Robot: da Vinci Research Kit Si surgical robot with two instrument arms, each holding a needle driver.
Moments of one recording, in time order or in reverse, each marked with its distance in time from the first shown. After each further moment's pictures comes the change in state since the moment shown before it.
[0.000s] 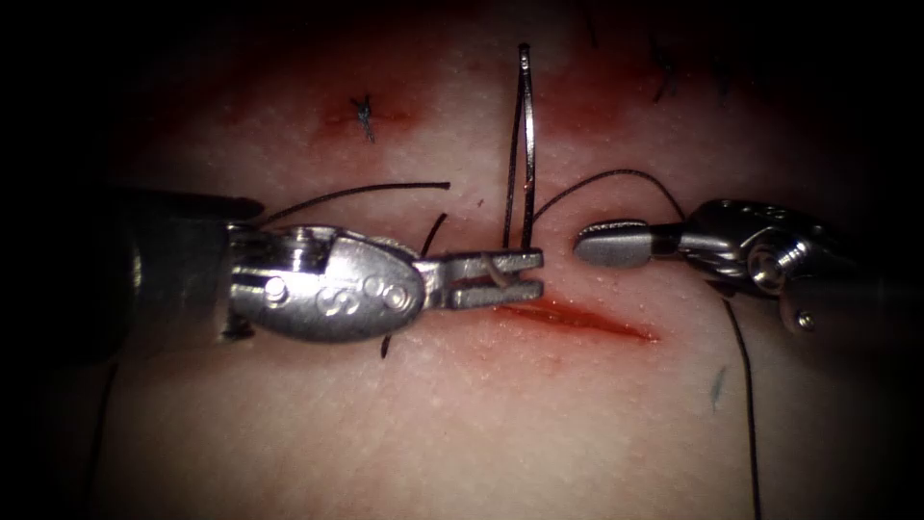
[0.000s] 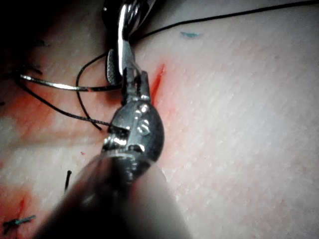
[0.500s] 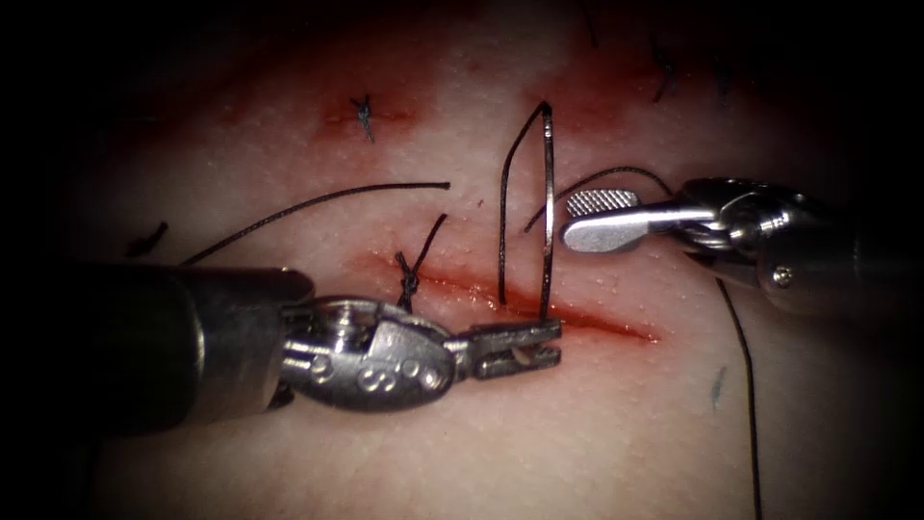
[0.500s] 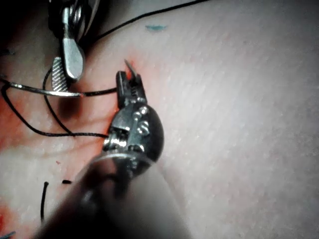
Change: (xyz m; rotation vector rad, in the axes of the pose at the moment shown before) right arm 0.000 0.000 0.002 0.055 0.011 0.198; left arm -0.001 0.003 0.002 0.022 -0.018 0.071
